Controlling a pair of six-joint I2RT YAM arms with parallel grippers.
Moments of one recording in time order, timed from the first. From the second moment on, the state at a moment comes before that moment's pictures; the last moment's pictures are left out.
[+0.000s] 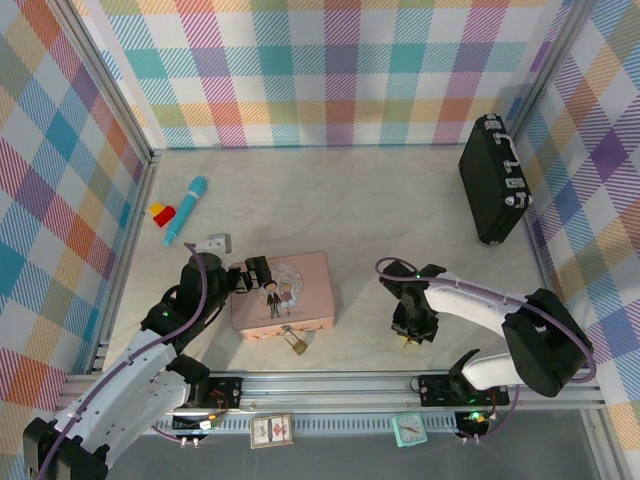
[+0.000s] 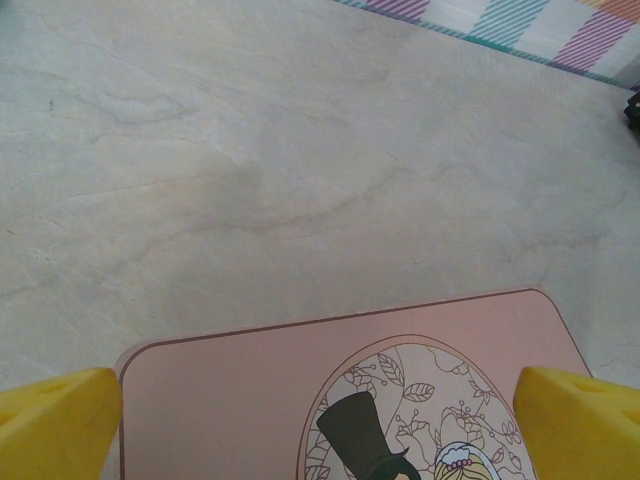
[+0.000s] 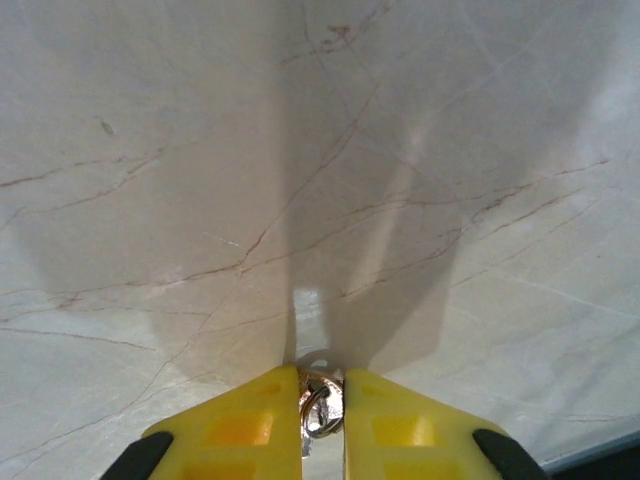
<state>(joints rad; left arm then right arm) -0.48 0.69 0.51 -0.33 -0.15 -0.47 0.69 1.35 0.65 -0.95 -0.03 1.15</state>
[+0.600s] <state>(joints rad) -0.48 0.71 0.51 -0.33 -0.15 -0.47 0.69 1.30 0.65 -0.96 -0.04 1.16</state>
